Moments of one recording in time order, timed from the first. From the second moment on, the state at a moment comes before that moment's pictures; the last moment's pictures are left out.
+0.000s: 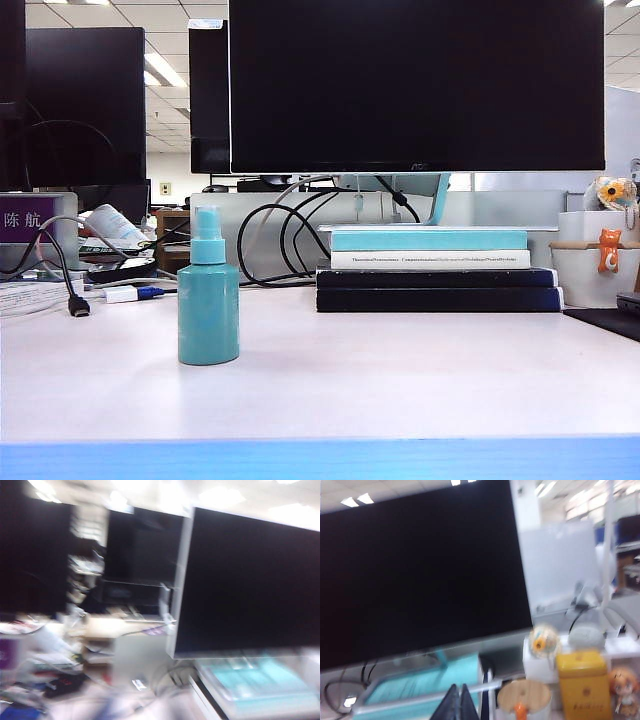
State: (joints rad) left arm 0.01 0.35 0.41 0.22 0.27 -0.14; right arm -0.04 0.06 0.26 0.12 -0.01 0.21
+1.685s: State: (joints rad) left arm -0.23 1.87 0.64 0.68 0.94 0.42; right arm -0.10 1.21 0.82 0.11 -1.12 0.24
